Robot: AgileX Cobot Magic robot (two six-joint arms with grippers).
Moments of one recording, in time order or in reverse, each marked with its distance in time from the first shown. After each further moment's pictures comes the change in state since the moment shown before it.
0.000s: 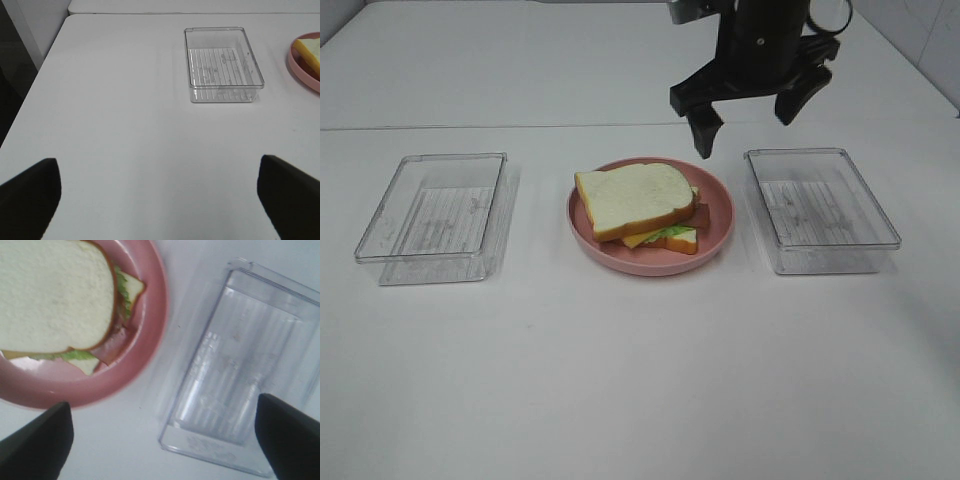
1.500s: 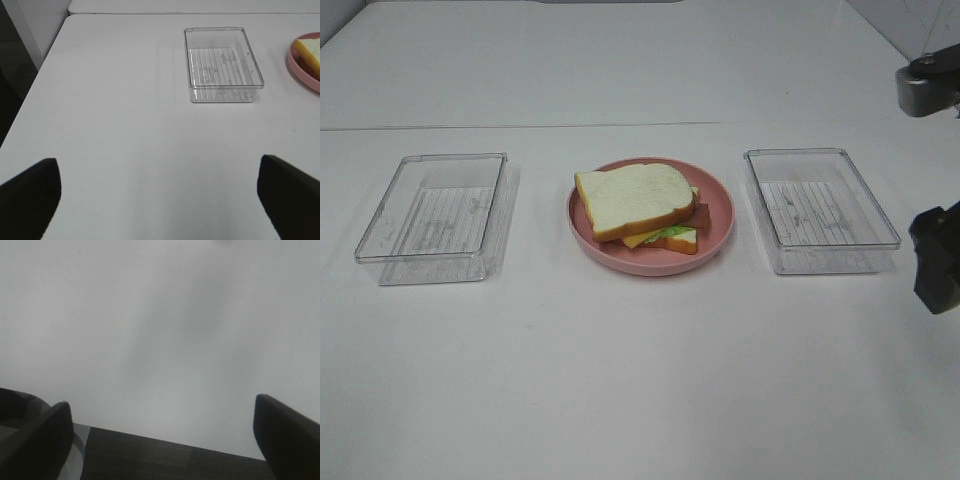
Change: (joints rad) left arm 0.000 0.000 0.000 0.000 0.000 0.000; right arm 0.000 -0.851 0.921 -0.040 -0.021 0.083
